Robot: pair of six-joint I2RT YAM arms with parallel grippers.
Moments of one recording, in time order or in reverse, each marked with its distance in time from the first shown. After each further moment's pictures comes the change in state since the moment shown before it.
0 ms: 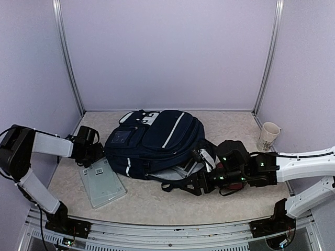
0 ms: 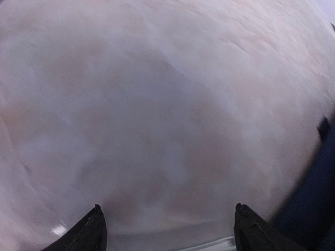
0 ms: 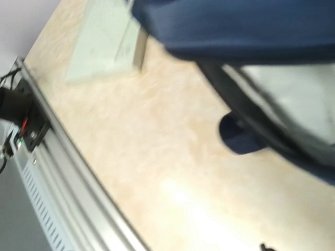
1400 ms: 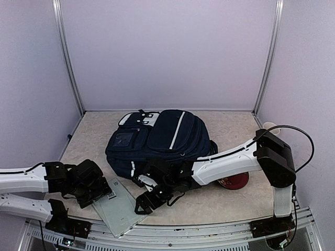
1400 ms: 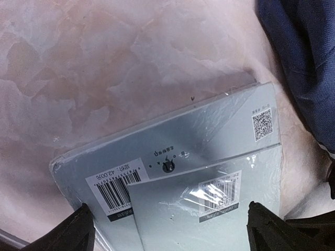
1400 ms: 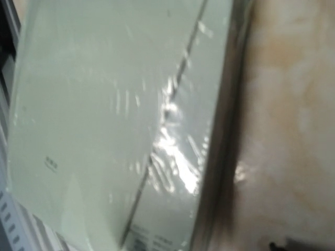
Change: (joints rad) left arm -0.752 -0.663 -0.246 -0.670 0.017 -0.663; right arm 0.130 0.842 0.622 -0.091 -0.222 -0.117
